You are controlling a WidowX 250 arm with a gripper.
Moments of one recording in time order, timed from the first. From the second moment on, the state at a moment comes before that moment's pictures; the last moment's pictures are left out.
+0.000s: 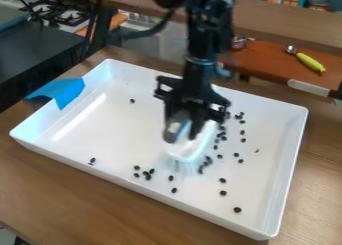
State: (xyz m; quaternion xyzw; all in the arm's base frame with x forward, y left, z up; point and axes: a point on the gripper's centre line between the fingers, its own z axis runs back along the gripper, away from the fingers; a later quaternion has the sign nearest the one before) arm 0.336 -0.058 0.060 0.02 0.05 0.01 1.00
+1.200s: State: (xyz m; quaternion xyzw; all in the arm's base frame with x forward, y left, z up) arm 0.334 -0.027 0.152 -0.09 0.03 0.03 0.99
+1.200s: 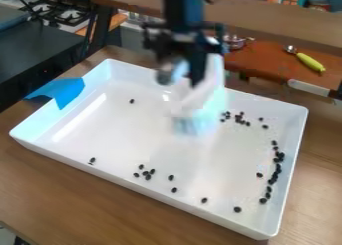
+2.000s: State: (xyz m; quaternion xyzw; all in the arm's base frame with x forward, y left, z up) arm 0.295 0.114 0.115 -0.02 -0.01 -0.01 1.00
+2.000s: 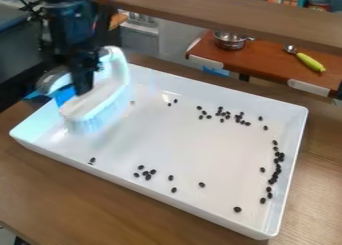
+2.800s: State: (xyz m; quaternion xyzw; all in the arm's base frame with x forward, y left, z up) arm 0.280 0.153 0.097 0.05 -0.02 -0.03 1.00
